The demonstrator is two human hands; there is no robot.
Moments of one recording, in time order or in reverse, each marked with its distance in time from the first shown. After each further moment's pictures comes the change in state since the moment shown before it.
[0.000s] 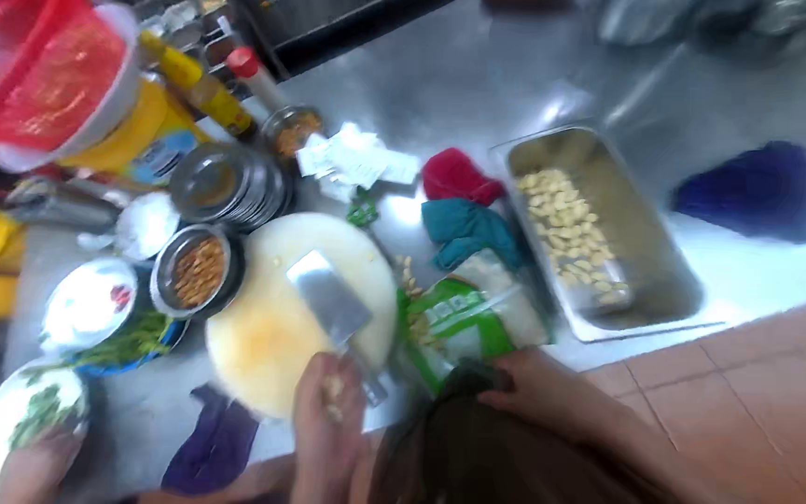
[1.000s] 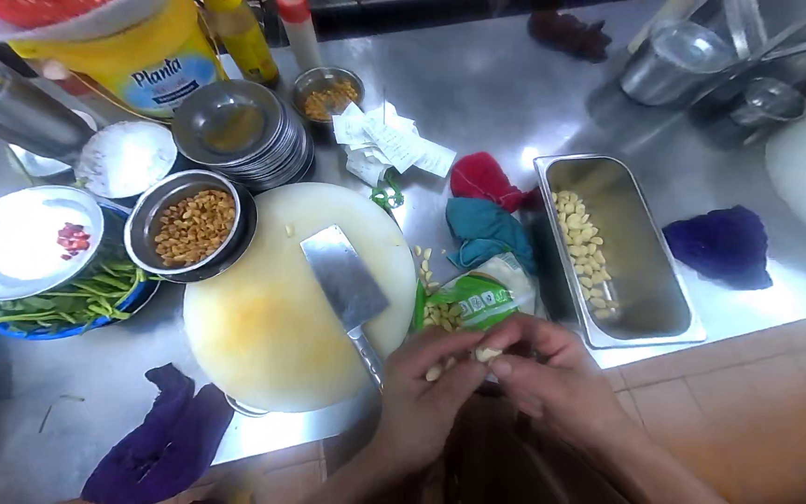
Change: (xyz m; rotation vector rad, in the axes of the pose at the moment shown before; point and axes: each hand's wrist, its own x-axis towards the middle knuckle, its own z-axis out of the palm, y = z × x) left_hand 0.013 -0.025 0.017 0.403 -0.471 0.443; right_hand 0.010 -0.088 0.009 1.063 0.363 -0.458
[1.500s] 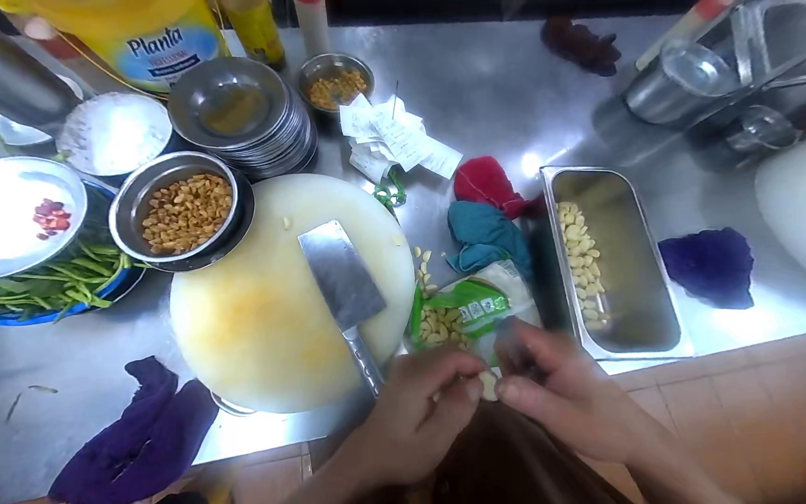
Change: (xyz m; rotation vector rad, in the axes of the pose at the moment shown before) left_hand 0.007 0.005 -0.020 0.090 -0.347 0.085; right_hand 0.009 -0.021 -0.015 -0.784 -0.171 -0.115
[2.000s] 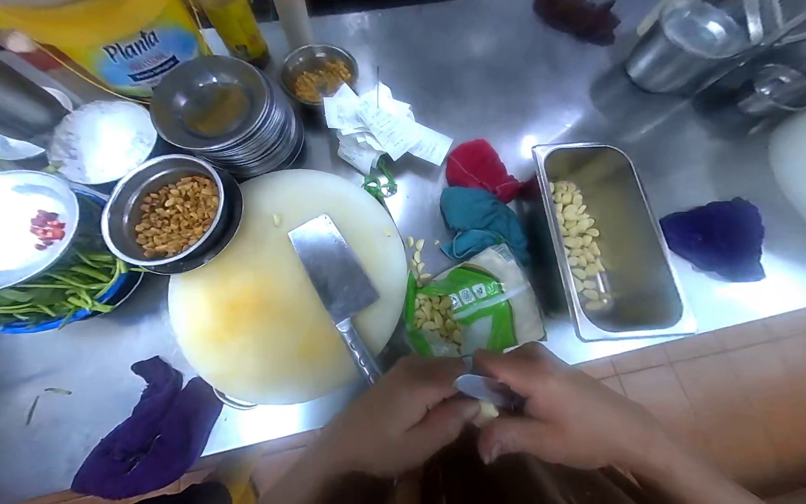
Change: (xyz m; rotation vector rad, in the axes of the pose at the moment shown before) left_hand 0.006 0.010 -0.013 0.067 -0.344 0.042; right_hand -0.013 0.006 0.003 -0.122 -0.216 -0.151
